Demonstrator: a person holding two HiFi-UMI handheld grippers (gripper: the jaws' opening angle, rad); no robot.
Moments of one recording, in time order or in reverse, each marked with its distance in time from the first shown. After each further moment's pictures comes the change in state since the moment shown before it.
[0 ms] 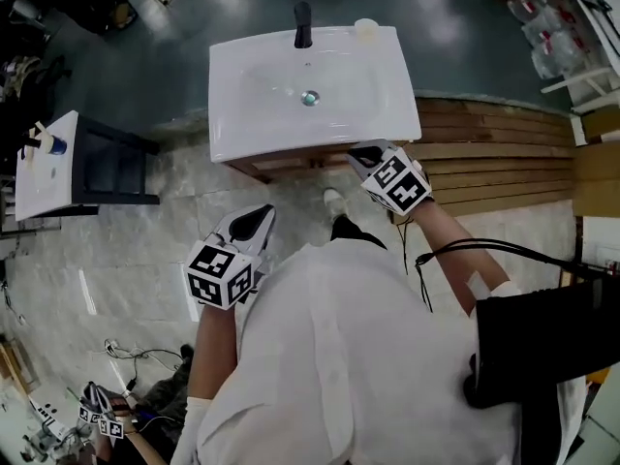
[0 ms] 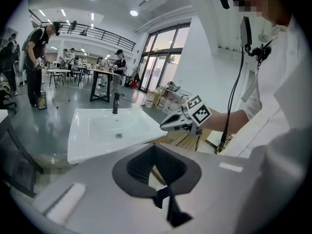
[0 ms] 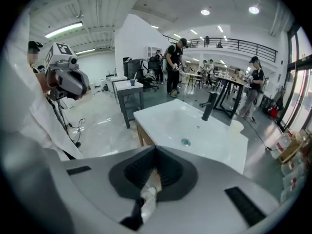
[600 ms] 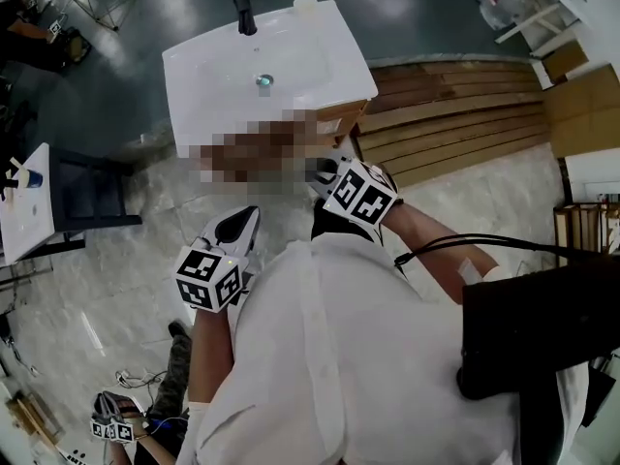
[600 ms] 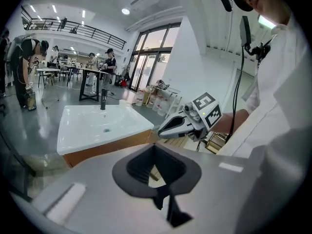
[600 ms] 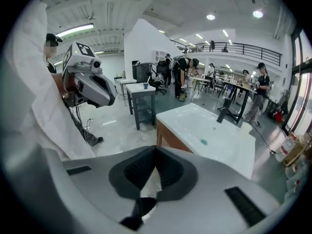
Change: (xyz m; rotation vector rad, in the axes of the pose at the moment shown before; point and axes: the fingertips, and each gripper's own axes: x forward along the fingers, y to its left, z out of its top) left arm -0.017 -0.055 -0.042 0.061 0.010 -0.106; right arm -0.040 0.122 -0.009 -0.072 -0.046 0.046
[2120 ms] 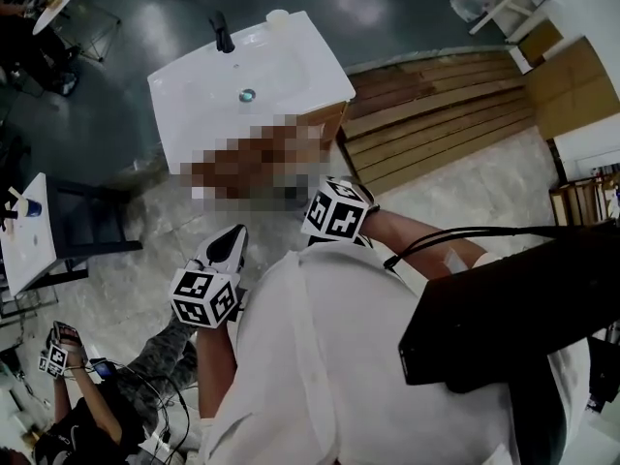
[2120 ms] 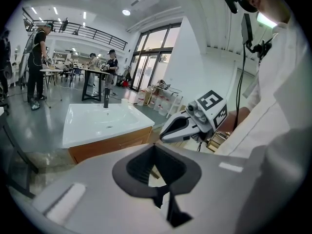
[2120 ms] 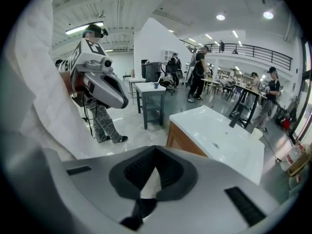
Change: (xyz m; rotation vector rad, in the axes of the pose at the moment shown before) left arm -0.022 -0.008 -0.025 -0.006 -0.001 0.023; right arm 0.005 0.059 0.011 -0.070 0.003 0.076
